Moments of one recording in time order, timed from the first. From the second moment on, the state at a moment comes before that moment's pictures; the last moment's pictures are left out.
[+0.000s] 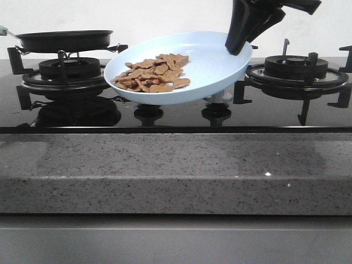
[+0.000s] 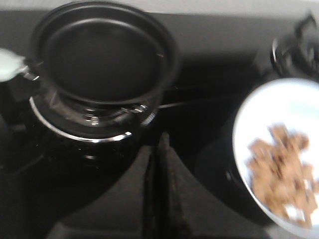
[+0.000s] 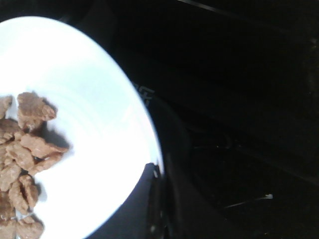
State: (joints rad) left arm -0.05 1.17 -1.12 -0.61 0.76 0.53; right arm 0.34 1.70 -1.54 0.27 0.93 -0.05
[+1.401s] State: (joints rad) left arm -0.54 0.64 -0.51 0.12 0.04 0.02; right arm 0.20 2.03 -1.93 0.33 1.01 0.00
